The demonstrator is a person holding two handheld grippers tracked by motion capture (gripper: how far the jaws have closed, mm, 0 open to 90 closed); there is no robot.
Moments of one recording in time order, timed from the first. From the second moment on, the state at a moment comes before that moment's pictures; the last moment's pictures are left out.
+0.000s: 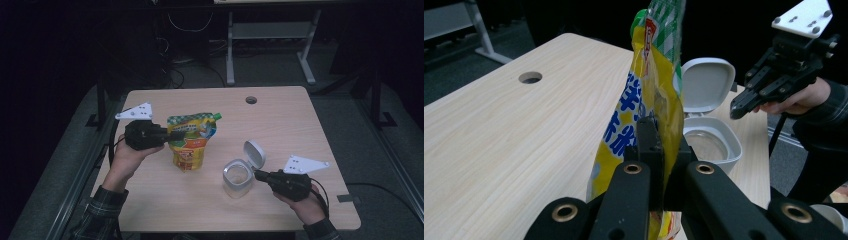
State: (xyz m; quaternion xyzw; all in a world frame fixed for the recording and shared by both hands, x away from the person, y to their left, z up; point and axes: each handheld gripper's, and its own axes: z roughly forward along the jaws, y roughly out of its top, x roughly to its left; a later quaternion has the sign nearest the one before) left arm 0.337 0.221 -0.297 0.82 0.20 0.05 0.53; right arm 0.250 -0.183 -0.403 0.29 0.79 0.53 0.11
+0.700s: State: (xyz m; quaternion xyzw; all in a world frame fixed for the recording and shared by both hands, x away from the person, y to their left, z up) left arm 0.333 0.227 -0.271 0.81 0.17 0.03 0.57; right arm 0.259 -0.132 -0.384 0.26 0.79 0.54 0.10
